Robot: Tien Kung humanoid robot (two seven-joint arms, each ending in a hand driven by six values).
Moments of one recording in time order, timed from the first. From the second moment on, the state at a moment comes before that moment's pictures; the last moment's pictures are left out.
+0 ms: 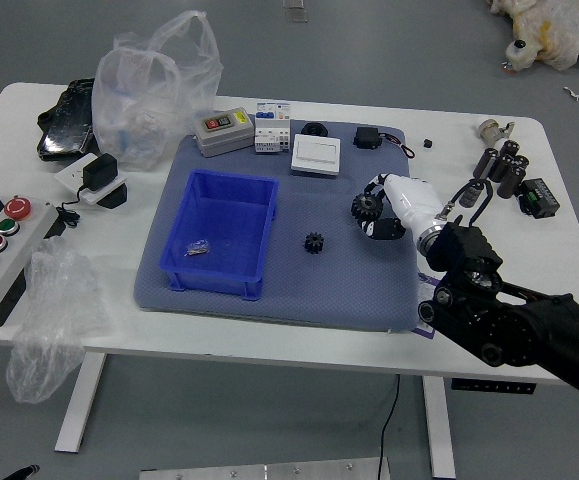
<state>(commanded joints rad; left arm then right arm) -0.18 0.20 -0.84 -0.29 0.77 0.05 0.22 0.69 -0.26 0.52 1.02 -1.78 -0.37 -0.34</state>
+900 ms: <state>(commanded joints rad) -0.19 0.20 -0.85 -0.30 0.79 0.05 0.23 0.86 -0.18 0.28 1.25 -1.85 -0.22 -0.28</state>
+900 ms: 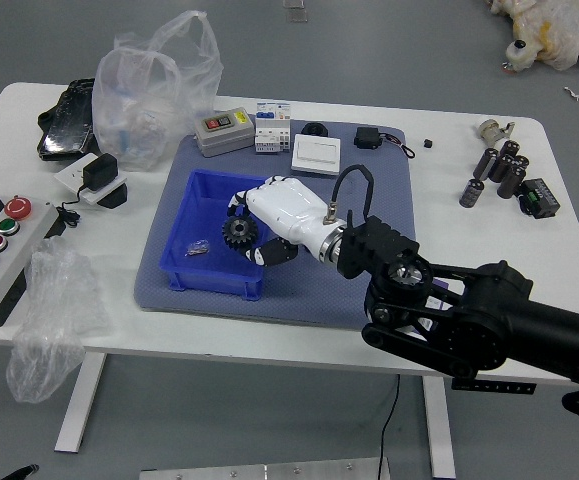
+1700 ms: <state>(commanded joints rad) -0.19 0.19 -0.85 -0.30 0.78 0.05 0.23 0.79 -0.20 0.40 1.26 -1.81 -0.31 -0.26</state>
